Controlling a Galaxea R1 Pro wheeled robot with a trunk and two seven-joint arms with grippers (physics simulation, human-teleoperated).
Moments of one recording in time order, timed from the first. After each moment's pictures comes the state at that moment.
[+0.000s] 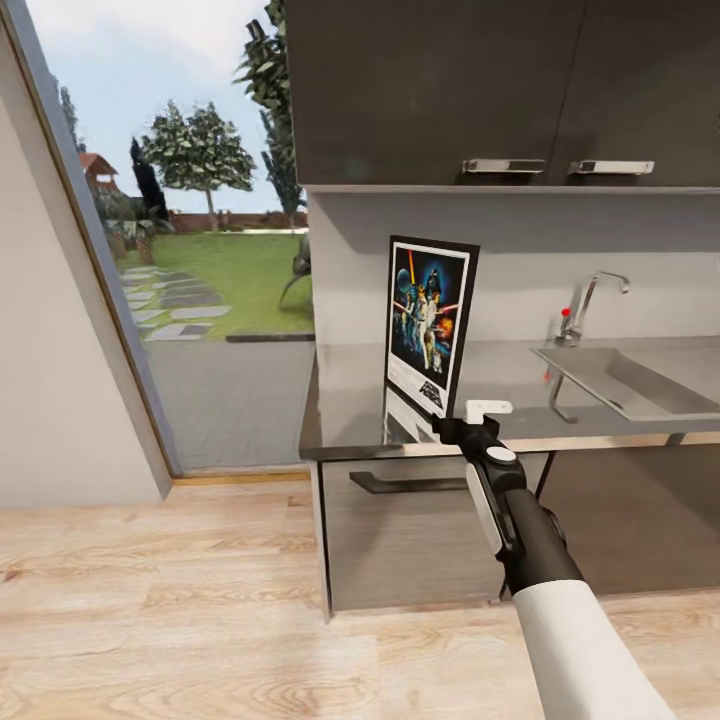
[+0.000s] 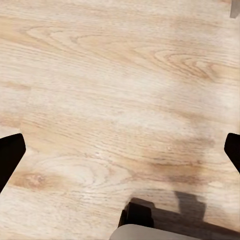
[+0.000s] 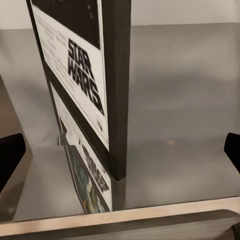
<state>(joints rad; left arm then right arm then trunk) 0.07 0.01 0.27 -0.69 0.00 -0.06 -0.01 -0.72 0.10 0.01 -1.16 0.05 0.43 -0.11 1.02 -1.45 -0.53</state>
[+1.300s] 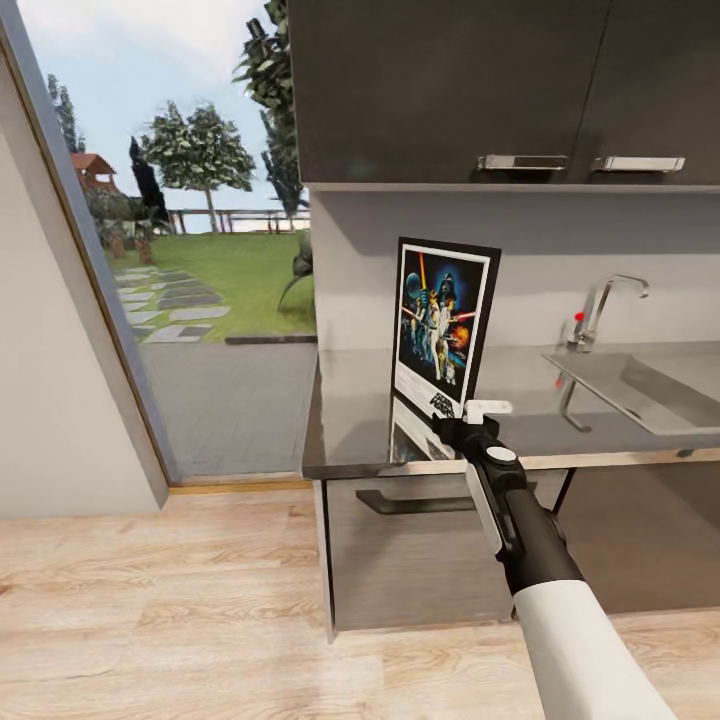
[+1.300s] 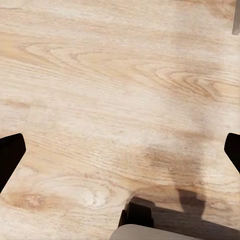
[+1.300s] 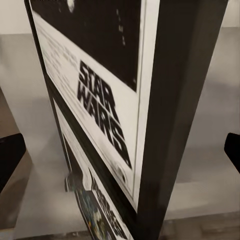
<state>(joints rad) 0.07 0.01 0.27 -0.69 0.00 -0.06 -0.01 -0.72 0.10 0.01 -1.16 0.05 0.43 -0.11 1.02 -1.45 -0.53</state>
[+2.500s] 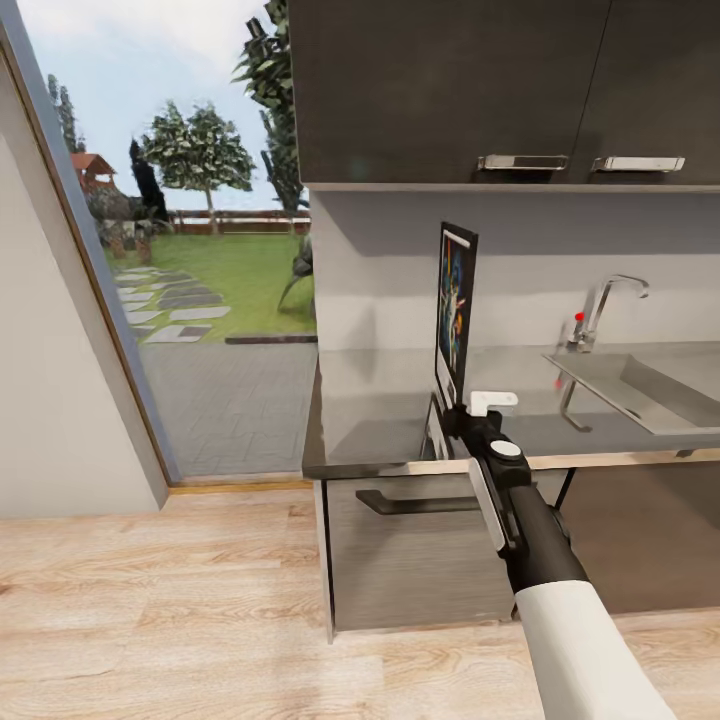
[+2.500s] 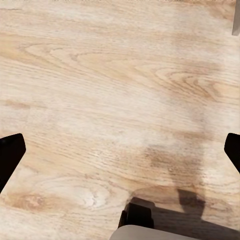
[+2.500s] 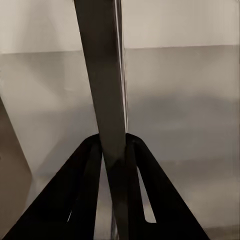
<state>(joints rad) 0.07 0.01 0.27 -0.69 0.00 -0.06 -0.01 -0.72 0.10 0.01 -1.22 0.05 0.44 -0.12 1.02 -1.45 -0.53</state>
